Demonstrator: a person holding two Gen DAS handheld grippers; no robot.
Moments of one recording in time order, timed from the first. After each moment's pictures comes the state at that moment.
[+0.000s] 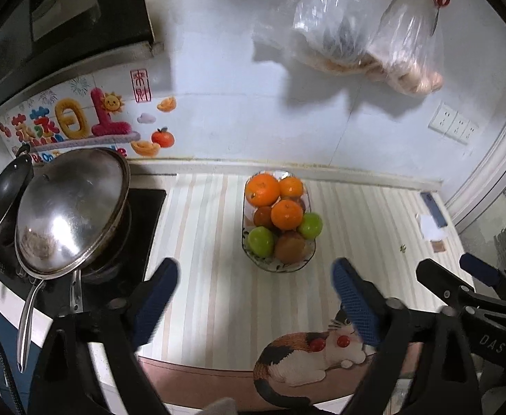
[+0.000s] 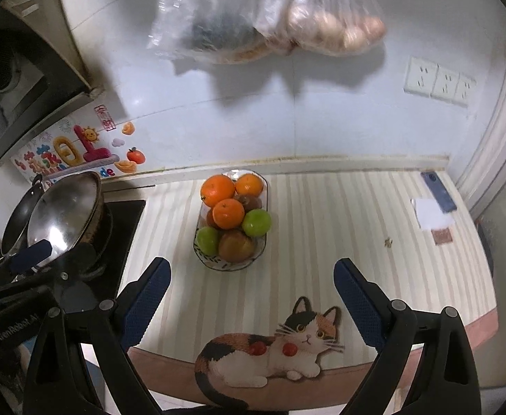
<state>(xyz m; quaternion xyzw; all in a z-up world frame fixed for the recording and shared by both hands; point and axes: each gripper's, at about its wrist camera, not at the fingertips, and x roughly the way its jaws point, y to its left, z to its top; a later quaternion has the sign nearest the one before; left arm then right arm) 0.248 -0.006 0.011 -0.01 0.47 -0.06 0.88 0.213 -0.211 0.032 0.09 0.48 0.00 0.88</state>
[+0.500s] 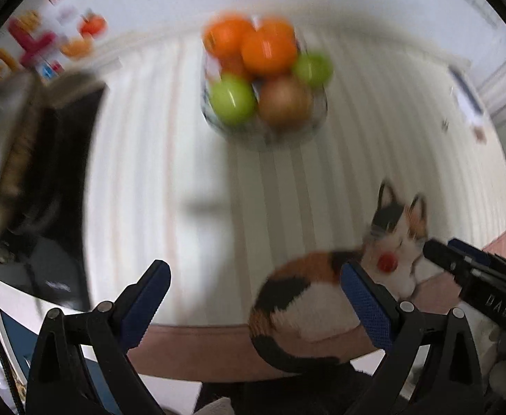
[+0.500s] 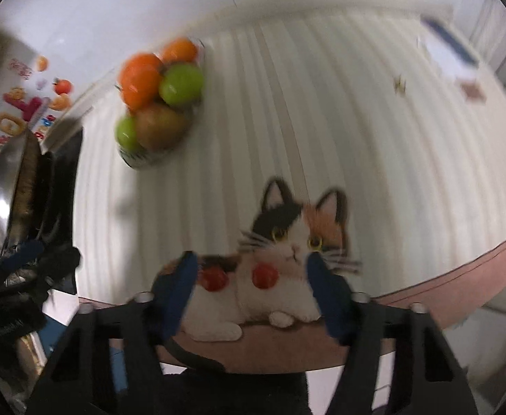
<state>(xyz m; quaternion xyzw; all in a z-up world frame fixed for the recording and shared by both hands) 0.264 -0.067 -0.175 0.06 0.66 -0.08 0.75 0.206 -0.276 -0.178 0.19 0.64 -0.02 0.74</state>
